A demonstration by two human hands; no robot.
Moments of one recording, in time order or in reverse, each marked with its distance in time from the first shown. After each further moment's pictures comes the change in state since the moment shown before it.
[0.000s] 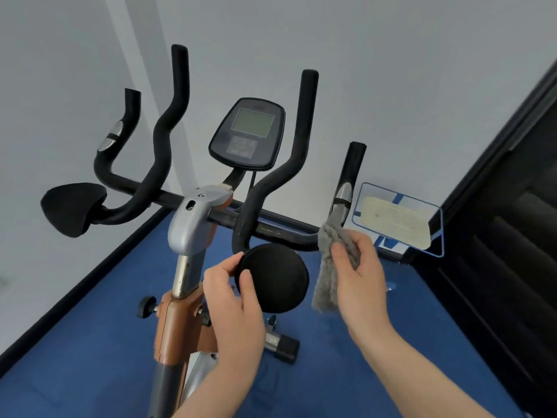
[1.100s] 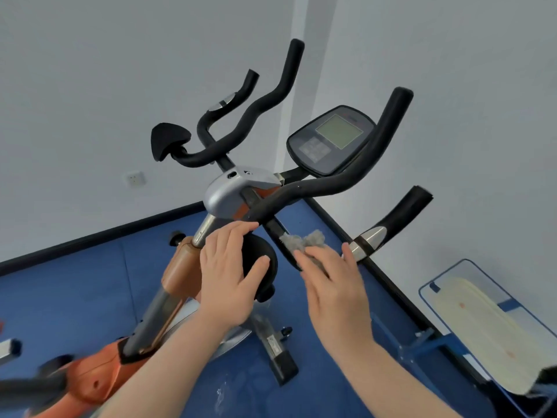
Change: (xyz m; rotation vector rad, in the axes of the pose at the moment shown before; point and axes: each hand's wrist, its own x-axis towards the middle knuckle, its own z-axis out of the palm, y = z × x) left_hand -0.005 0.028 0.055 0.546 0.185 0.059; right_hand 0.108 0.050 -0.023 -0.475 -0.502 -1.160
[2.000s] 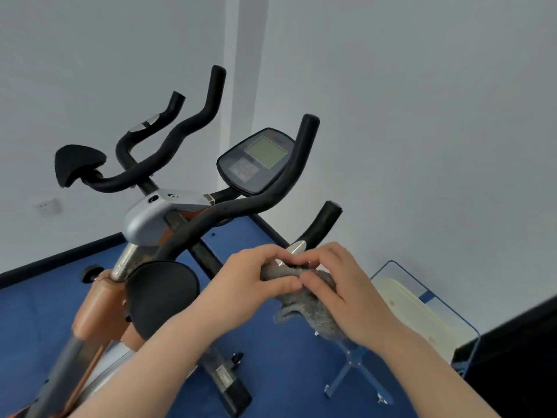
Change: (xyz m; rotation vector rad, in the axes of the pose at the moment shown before) left_hand 0.036 0.105 0.034 -0.410 -0.629 0.027; right_hand 0.016 0.072 -0.104 0.355 -0.350 0.262
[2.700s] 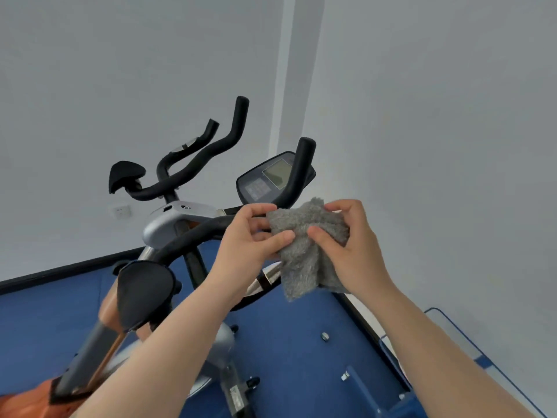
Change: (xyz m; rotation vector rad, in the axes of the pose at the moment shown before) left_hand 0.060 0.039 0.036 -0.553 0.542 -0.023; right_hand 0.074 0.049 -0.054 0.455 0.173 -0.076
